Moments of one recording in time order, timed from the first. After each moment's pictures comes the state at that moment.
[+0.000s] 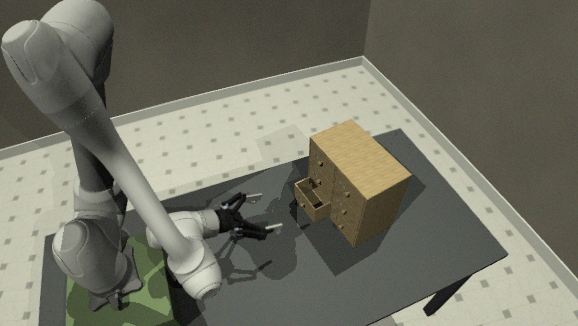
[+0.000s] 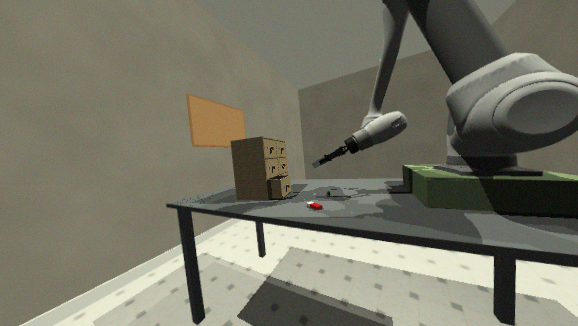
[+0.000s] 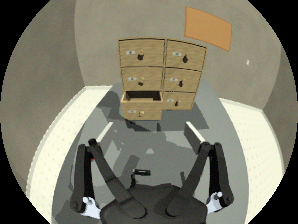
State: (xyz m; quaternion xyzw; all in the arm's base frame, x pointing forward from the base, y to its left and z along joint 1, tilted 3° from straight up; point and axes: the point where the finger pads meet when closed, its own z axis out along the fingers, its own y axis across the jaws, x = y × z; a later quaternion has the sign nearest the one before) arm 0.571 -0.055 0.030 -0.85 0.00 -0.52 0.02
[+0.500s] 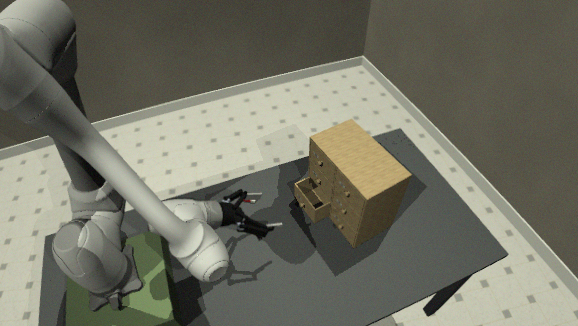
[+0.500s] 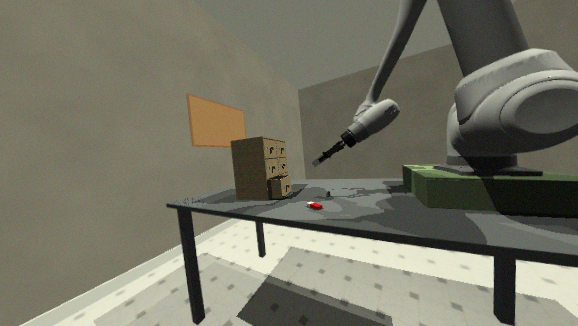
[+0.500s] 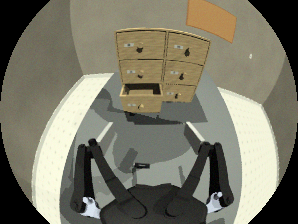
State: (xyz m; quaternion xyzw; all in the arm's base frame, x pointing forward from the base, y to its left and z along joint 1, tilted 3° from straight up) arm 0.571 -0.056 0.036 -0.89 0.00 -0.46 0.02
